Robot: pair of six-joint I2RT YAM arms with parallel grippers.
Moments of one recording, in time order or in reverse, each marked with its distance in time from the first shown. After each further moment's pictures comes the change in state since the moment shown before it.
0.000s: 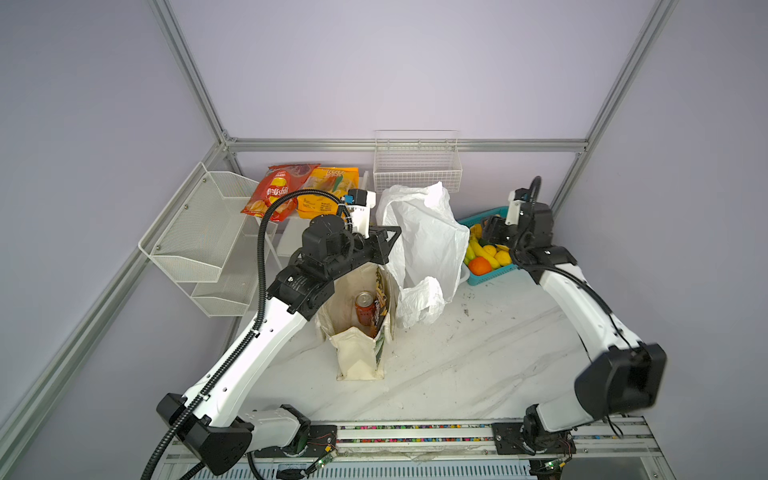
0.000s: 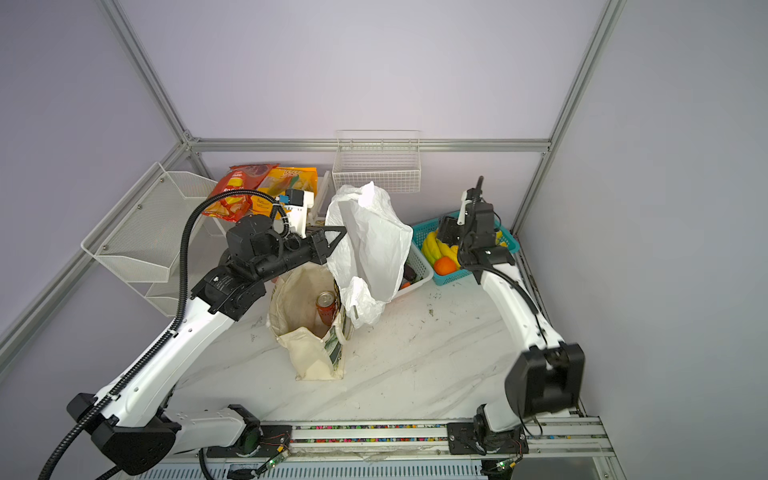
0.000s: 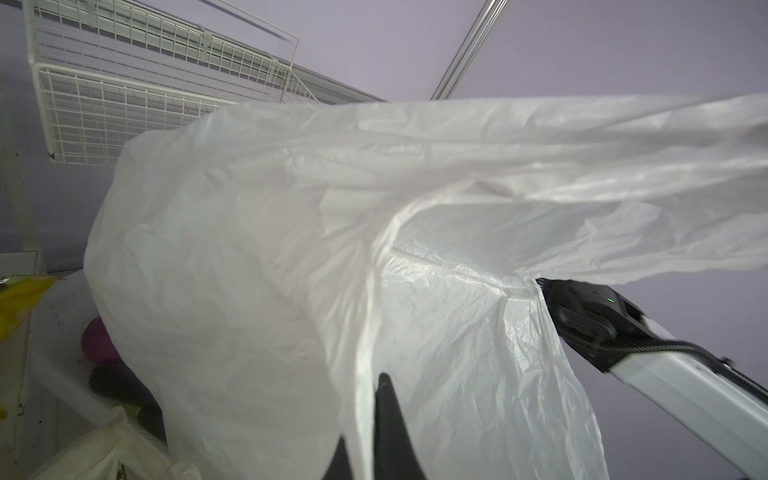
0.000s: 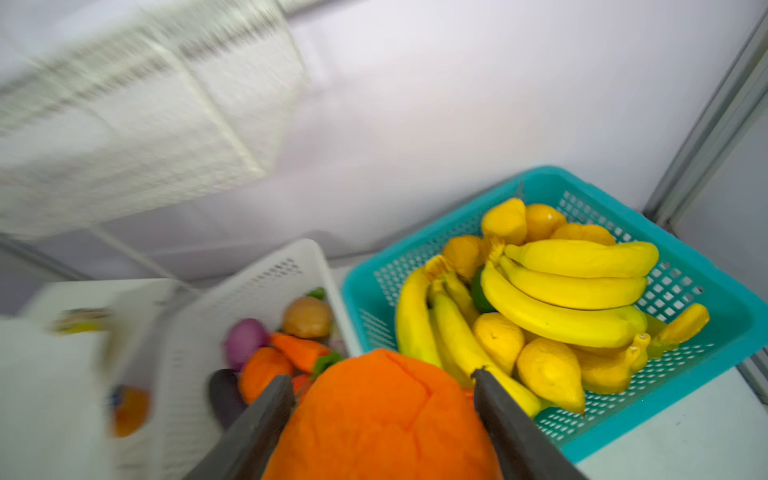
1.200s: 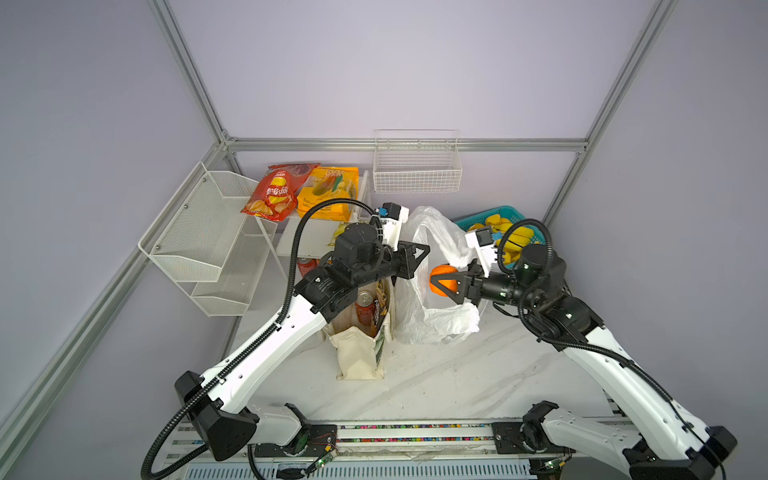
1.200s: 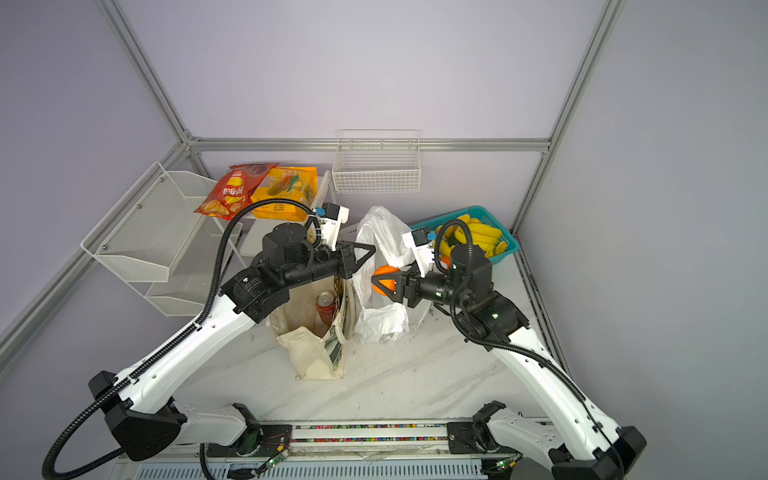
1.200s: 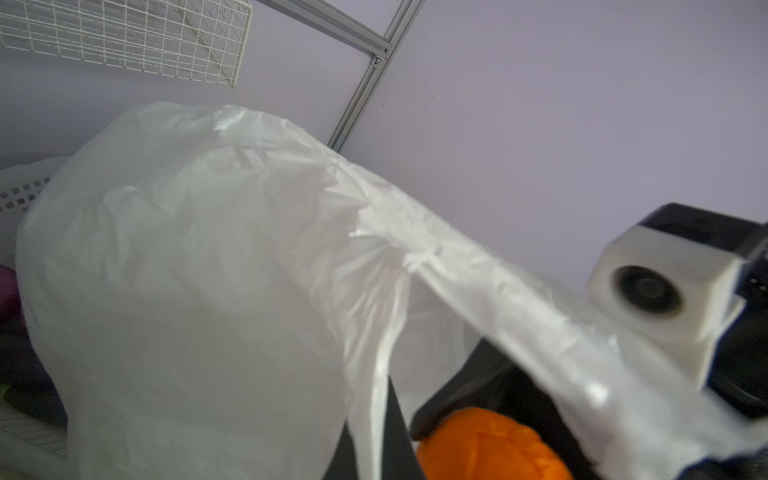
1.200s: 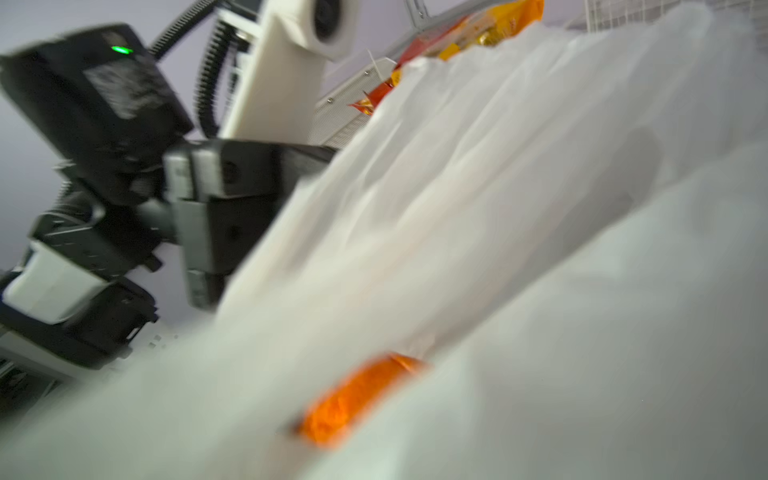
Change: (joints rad) left arm -0.150 0.067 0.000 -0.009 0.013 -0.084; right arm 0.411 -0.233 -0.153 -0.055 -0.417 0.043
